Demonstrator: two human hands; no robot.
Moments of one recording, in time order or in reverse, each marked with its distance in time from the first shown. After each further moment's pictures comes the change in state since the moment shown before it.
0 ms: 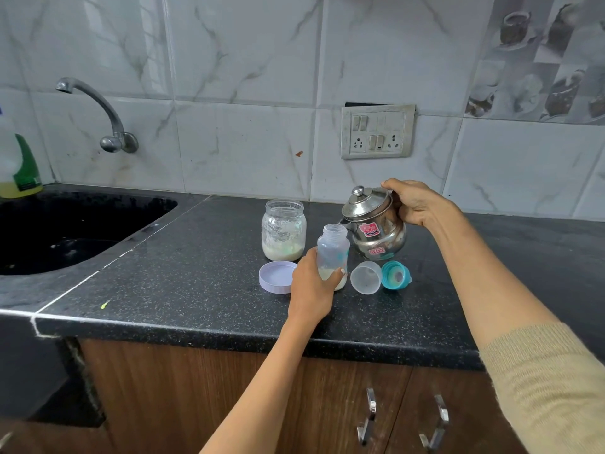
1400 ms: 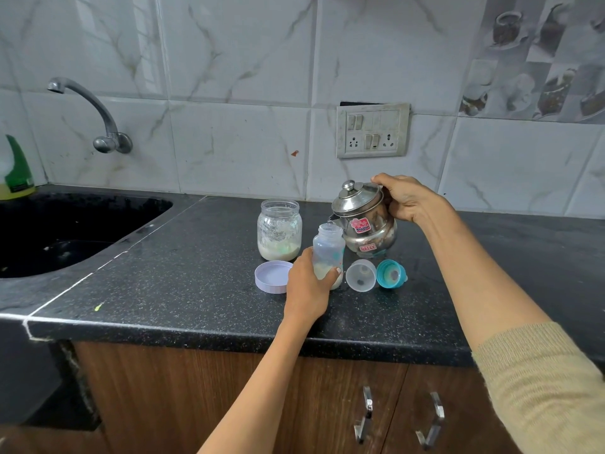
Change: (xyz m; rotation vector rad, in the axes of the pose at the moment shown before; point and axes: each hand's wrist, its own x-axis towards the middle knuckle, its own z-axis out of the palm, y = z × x) left_hand -0.001 0.001 -0.001 -0.003 -0.002 0.008; right_hand -0.001 -0.005 0.009 0.028 -0.030 -0.006
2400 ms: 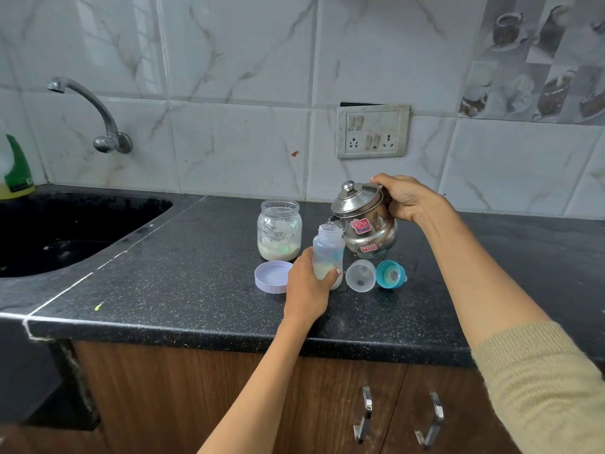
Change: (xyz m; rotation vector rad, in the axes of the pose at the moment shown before) left_hand 0.002 -0.004 0.002 -0.011 0.004 0.000; right_hand -0.003 -0.002 -0.001 -0.030 -0.017 0.023
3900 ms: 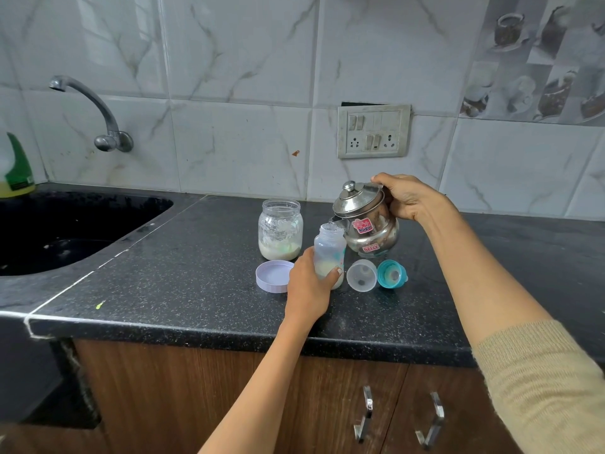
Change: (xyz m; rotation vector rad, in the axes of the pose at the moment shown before) left_hand -0.002 0.005 -0.003 0.003 -0.010 -0.005; right_hand -0.001 -0.002 0.002 -0.010 0.000 -0.008
